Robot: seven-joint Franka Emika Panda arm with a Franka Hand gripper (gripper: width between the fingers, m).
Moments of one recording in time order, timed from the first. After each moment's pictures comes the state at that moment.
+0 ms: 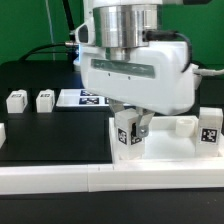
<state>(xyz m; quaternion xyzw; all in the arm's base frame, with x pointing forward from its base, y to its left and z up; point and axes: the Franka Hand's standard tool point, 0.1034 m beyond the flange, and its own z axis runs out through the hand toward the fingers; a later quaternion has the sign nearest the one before) 0.624 0.008 0.065 -0.80 0.59 -0.04 0.05</state>
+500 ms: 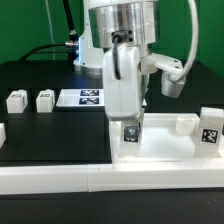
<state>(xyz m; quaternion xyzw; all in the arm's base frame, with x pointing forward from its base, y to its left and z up) 0.626 0.010 0.066 -0.60 0.79 0.00 0.08</state>
